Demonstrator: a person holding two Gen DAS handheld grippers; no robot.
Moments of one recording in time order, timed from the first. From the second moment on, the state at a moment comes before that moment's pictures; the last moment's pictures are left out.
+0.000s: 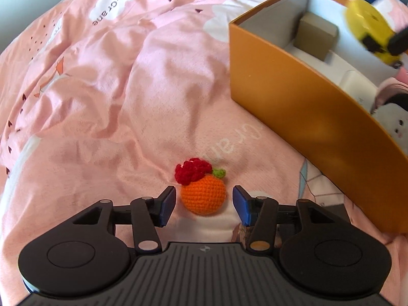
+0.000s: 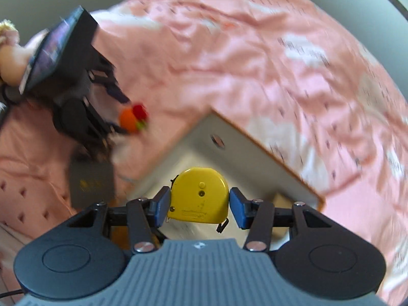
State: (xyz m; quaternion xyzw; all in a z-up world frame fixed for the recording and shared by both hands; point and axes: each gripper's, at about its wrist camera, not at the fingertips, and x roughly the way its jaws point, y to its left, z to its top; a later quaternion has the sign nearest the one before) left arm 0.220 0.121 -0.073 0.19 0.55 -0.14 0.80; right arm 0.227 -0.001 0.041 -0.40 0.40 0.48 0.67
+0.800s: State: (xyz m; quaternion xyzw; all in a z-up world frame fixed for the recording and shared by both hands) left arm 0.217 0.112 -0.033 0.16 0.51 -0.13 0.83; right arm 0.265 -0.037 -0.062 -0.66 0.38 0.50 0.42
